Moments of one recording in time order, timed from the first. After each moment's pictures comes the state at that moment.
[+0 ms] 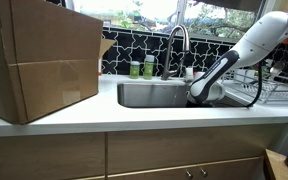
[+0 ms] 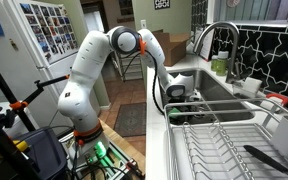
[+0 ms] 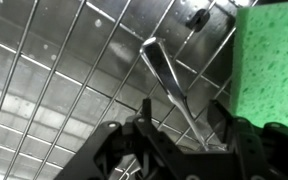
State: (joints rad) arm -0.46 0.63 0.04 -2.05 0.17 2.76 -0.36
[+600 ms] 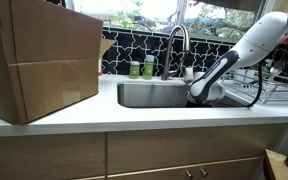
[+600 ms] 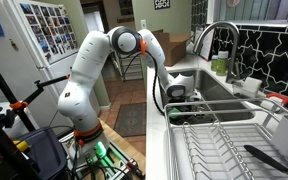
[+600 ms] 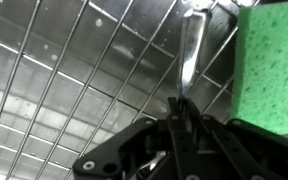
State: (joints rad) arm -0.46 0.63 0.05 -2.05 0.17 2.76 -0.36
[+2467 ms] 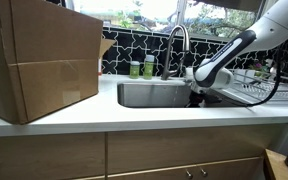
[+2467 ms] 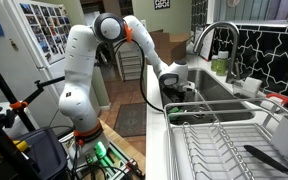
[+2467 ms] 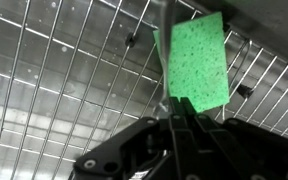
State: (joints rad) arm -0.42 0.41 0.06 -2.19 0.29 2.67 -0.29
